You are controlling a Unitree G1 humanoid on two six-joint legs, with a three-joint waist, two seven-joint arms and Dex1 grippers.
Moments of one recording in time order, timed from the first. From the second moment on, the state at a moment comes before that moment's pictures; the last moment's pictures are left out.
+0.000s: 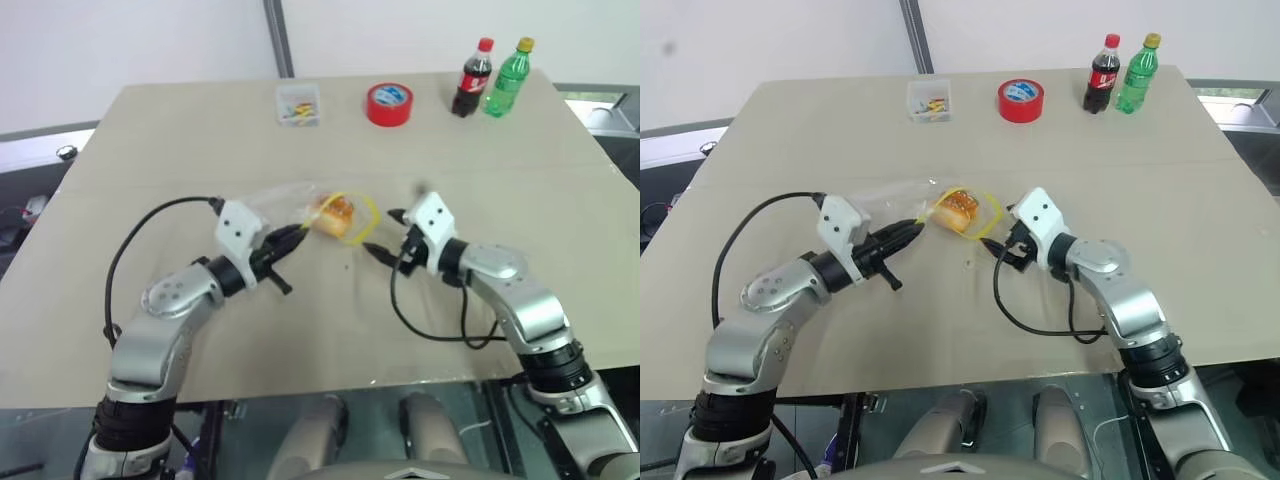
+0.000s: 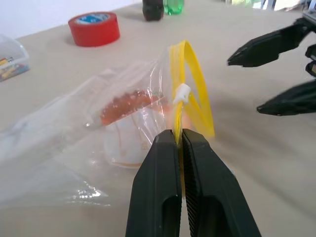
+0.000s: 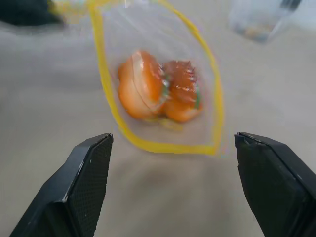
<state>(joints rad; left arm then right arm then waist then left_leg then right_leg) -0.20 0.54 0.13 -0.42 -0.42 0.55 -0.65 -0.47 -0.43 0.26 -0.18 0.06 0.40 0.58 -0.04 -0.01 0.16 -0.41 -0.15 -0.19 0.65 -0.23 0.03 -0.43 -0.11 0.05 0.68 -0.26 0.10</state>
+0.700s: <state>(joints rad) -0.24 0.59 0.18 -0.42 -0.55 0.61 -0.68 -0.71 -0.31 0.32 0.45 -0.20 -0.18 0.46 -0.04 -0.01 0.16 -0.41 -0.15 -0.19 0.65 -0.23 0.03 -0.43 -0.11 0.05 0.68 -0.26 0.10</state>
